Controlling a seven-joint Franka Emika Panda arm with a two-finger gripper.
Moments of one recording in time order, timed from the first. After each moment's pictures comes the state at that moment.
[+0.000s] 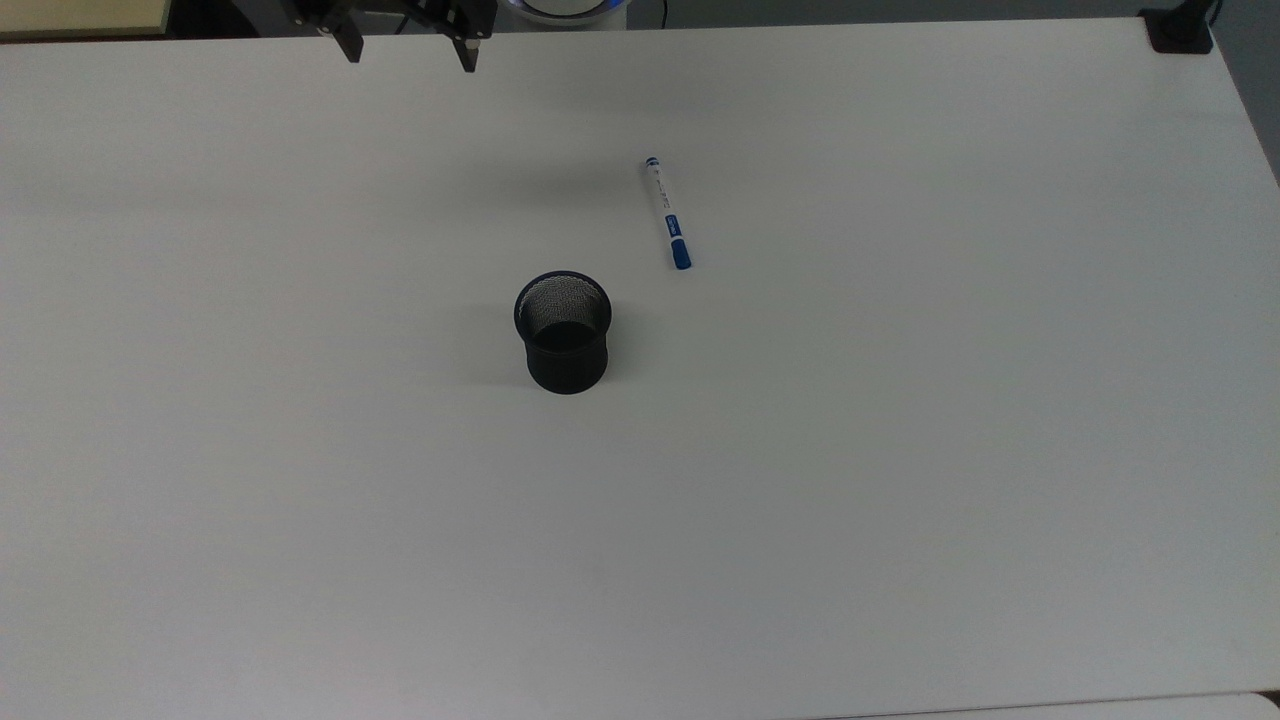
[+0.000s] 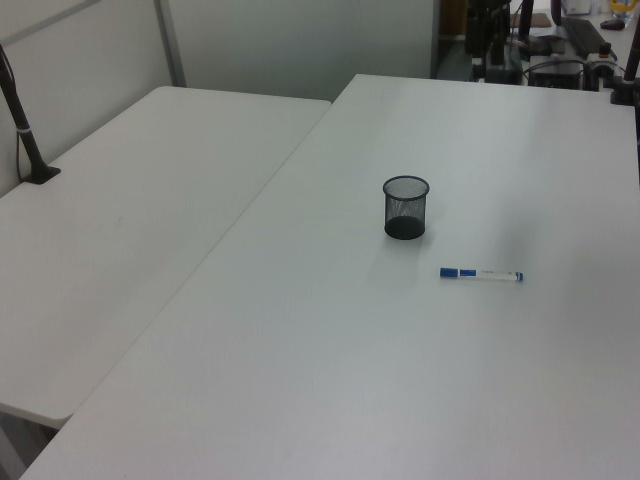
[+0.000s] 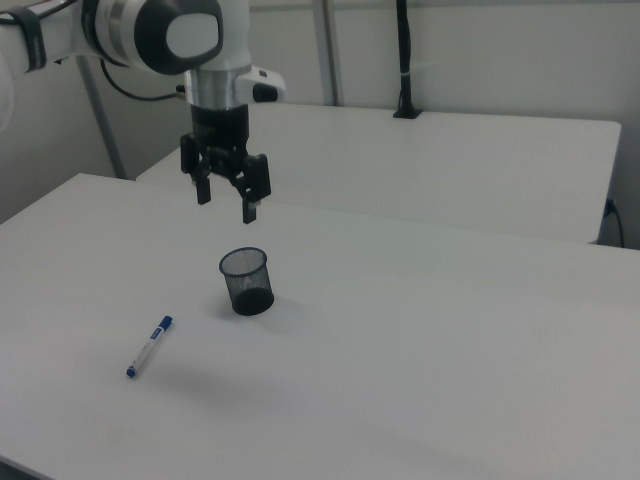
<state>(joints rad) -0.02 0.10 -0.13 -1.53 0.08 1.50 -0.04</state>
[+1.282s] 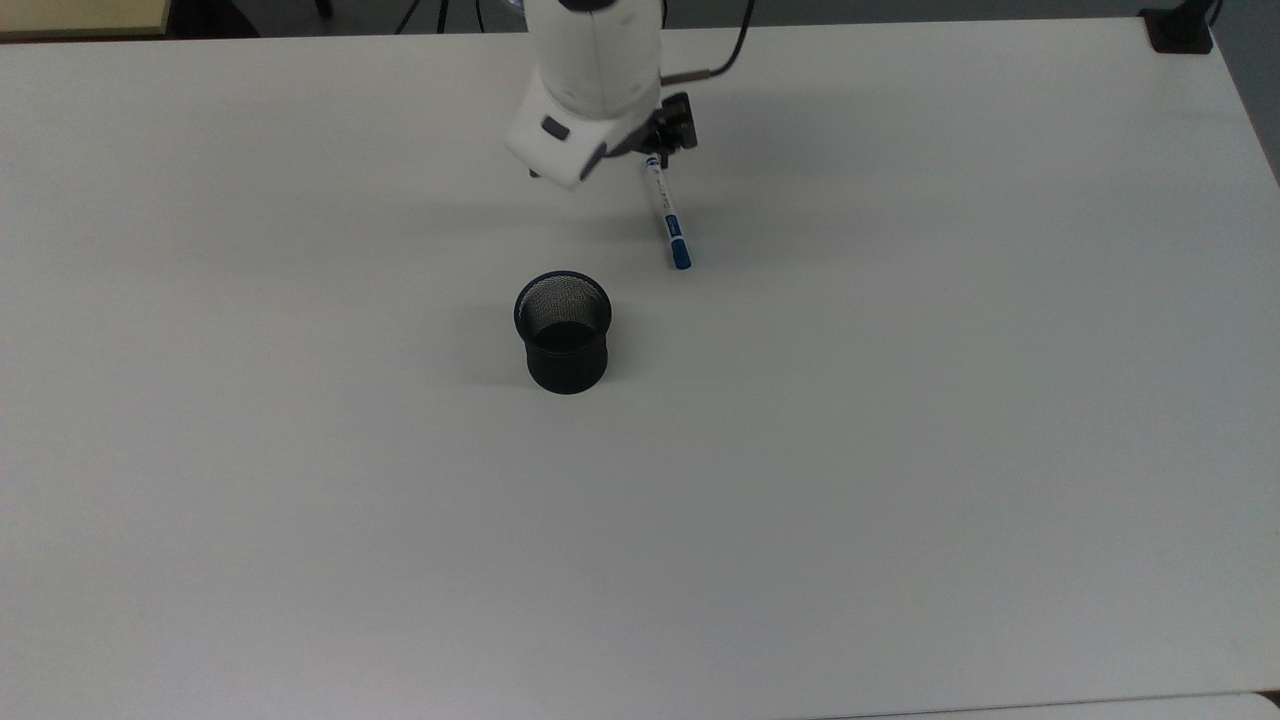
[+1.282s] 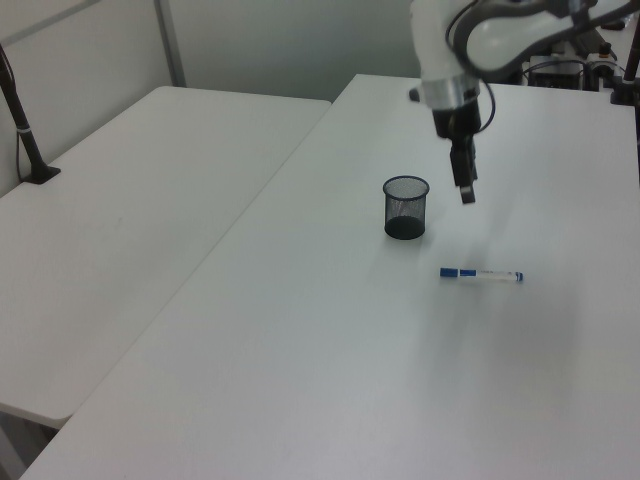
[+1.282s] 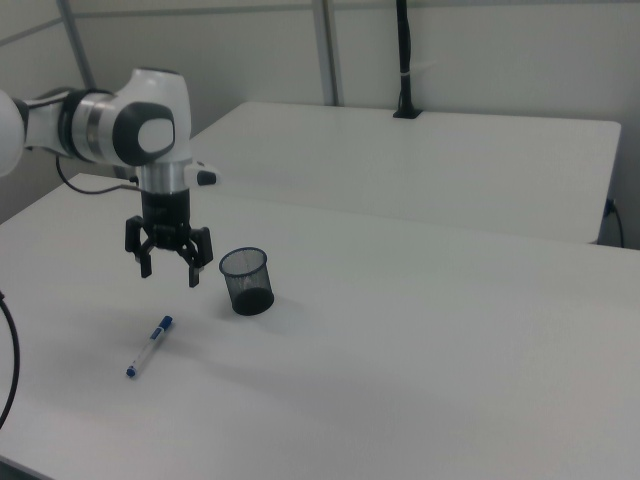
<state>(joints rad) 0.27 0.20 -0.13 -1.80 0.08 1.73 -0.09</state>
